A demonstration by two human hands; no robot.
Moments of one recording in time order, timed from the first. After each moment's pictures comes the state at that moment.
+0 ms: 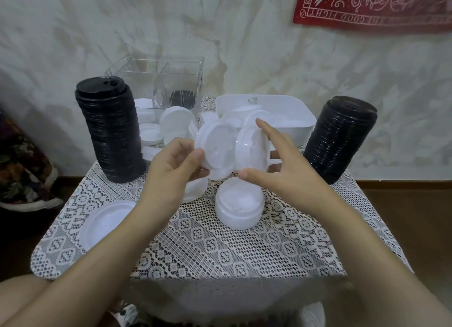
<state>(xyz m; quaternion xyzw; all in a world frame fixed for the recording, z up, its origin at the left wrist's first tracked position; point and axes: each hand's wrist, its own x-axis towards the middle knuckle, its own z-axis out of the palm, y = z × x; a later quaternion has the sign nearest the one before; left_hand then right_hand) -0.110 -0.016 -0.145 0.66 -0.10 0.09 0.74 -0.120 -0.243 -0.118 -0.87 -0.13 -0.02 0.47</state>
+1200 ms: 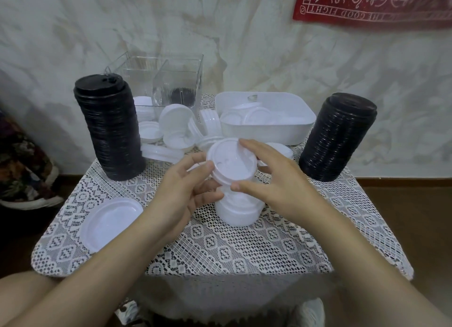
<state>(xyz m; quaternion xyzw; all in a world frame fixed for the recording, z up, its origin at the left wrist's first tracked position) -0.126 -0.029 -0.150 0.54 -0.02 -0.09 0.84 -0.120 -0.235 -0.140 -0.89 -0.17 -0.06 0.41</state>
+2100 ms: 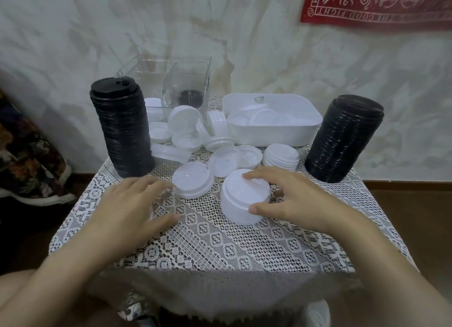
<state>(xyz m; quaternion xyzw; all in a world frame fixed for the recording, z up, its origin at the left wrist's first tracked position) -0.152 0.072 -0.160 0.99 -0.11 0.05 0.06 -0.127 -0.262 -0.142 -0.93 -0.20 0.08 0.31</state>
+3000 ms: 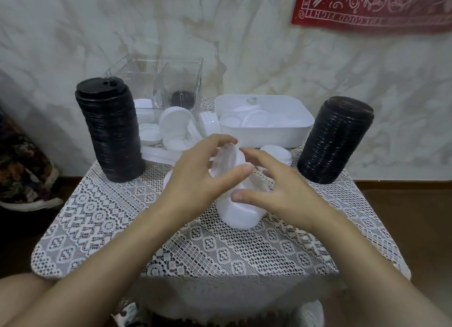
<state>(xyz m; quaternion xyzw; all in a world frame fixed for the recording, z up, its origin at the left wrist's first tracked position) -0.116 -0.041 -0.132 0.83 -0.19 0.09 0.51 -0.130 -0.242 -0.134 -0.89 -0.17 0.00 0.43</state>
